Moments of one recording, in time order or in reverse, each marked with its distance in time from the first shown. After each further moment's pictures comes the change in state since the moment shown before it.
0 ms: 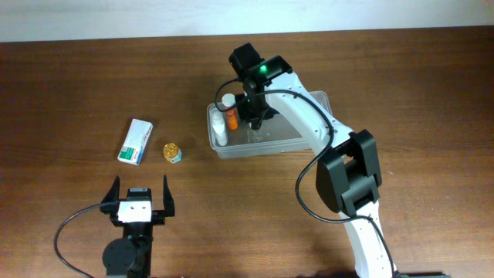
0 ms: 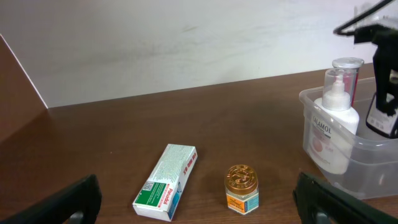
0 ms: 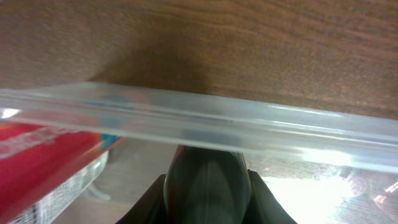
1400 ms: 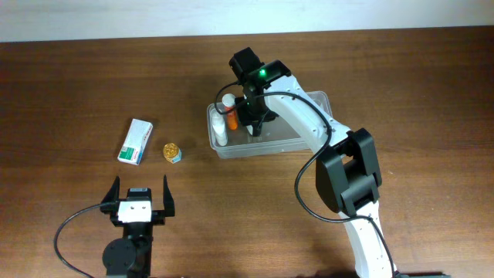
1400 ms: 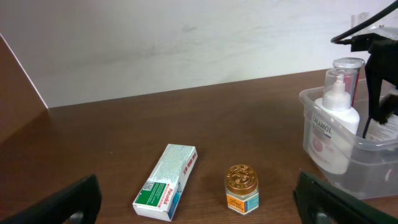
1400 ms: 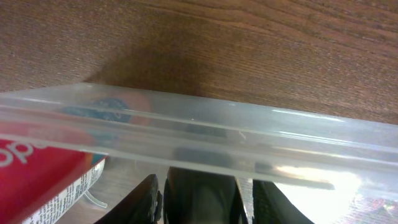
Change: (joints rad) left arm 0.000 0.000 0.000 0.000 0.000 0.000; right arm 0.000 0.000 -0.039 0.048 -0.017 0.000
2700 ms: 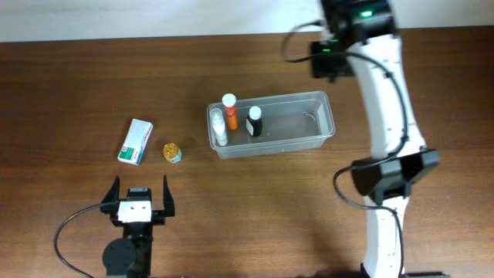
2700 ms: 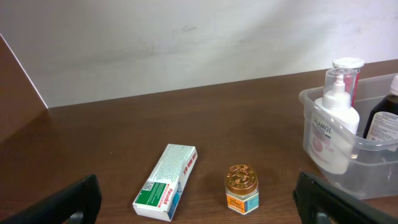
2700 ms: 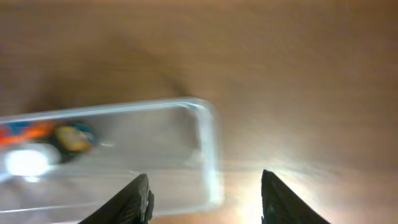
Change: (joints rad) left arm 0.000 0.000 0.000 0.000 0.000 0.000; right arm -0.342 -0.032 0.621 -0.594 0.117 -0.137
